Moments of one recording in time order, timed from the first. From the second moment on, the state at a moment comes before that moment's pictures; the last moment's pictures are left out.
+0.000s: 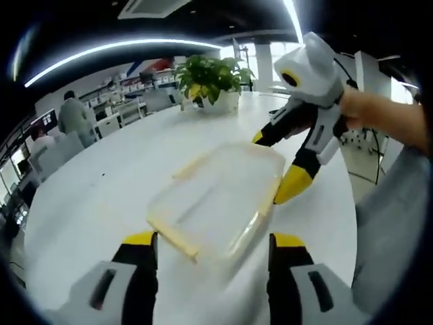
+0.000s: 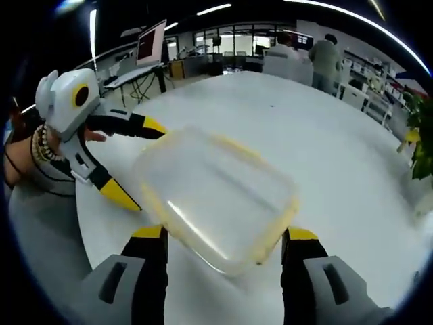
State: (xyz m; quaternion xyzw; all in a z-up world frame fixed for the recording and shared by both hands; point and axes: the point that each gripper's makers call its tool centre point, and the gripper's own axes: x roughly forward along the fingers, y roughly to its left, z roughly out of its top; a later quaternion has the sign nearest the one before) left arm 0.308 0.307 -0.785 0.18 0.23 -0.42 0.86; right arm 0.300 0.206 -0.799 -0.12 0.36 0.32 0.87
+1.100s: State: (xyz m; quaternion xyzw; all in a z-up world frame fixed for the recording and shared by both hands) left arm 0.355 0.404 -0.798 0.15 0.27 -0.33 0.89; right arm 0.348 0.293 -0.800 -0.17 0.34 0.35 0.85
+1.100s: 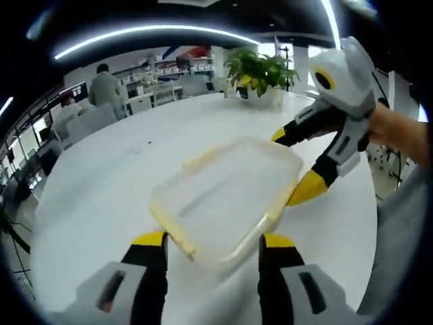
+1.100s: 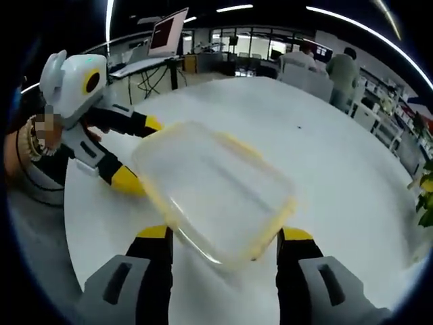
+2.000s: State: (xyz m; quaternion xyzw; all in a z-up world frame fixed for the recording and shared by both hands) left arm 0.440 0.406 -0.799 0.20 0.27 -0.34 0.88; right arm 0.430 0.294 -0.797 -0.16 0.31 0.35 0.87
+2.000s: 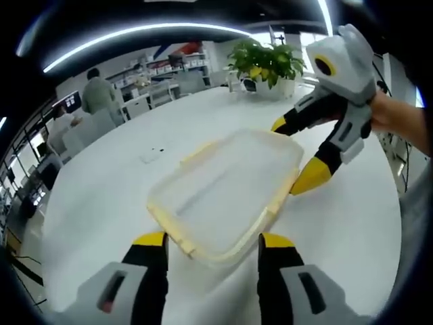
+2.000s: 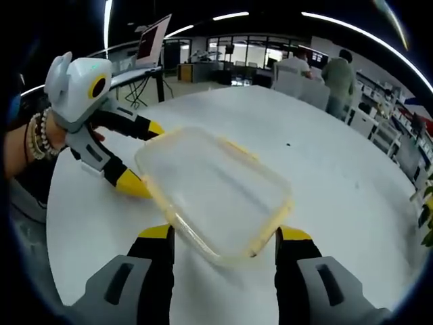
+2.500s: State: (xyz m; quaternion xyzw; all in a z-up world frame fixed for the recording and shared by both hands) left arm 0.449 0.404 -0.798 0.21 0.26 -0.34 0.88; right arm 0.438 0.291 -0.796 -0.15 0.31 0.34 0.87
